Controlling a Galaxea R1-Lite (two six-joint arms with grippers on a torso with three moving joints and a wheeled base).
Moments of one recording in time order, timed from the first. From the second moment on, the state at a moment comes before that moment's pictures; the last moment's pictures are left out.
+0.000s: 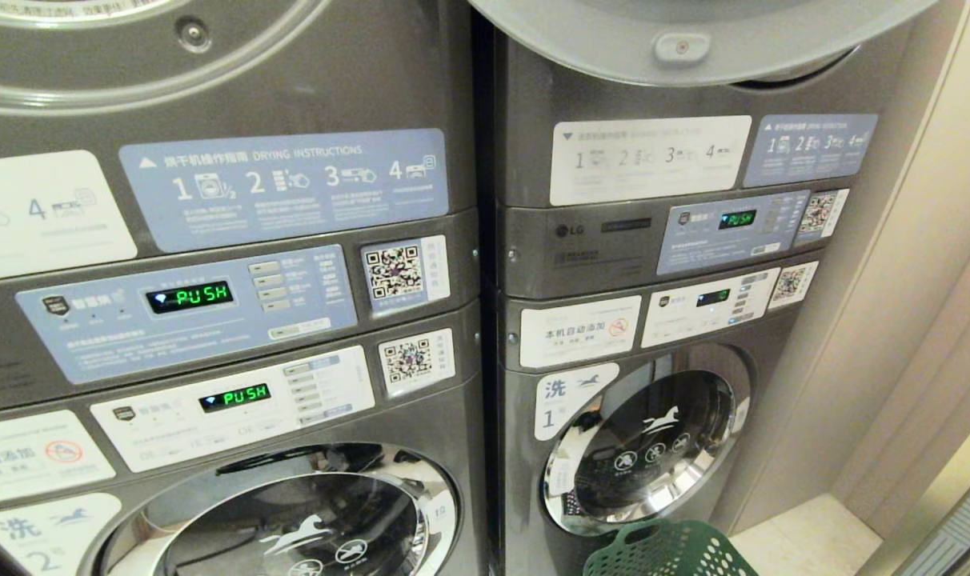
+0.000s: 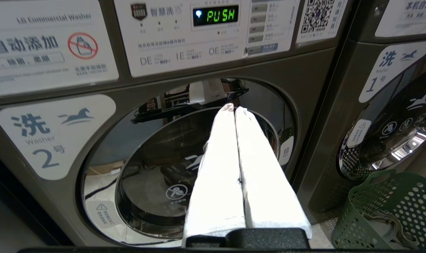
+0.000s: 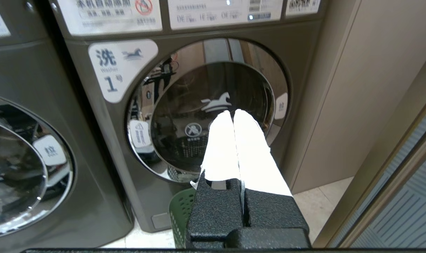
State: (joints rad) left arm 0.00 0.00 0.00 0.00 0.00 0.01; right arm 0.01 0.00 0.00 0.00 0.00 0.00
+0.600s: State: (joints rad) left arm 0.00 0.00 0.00 0.00 0.00 0.01; right arm 0.01 0.00 0.00 0.00 0.00 0.00
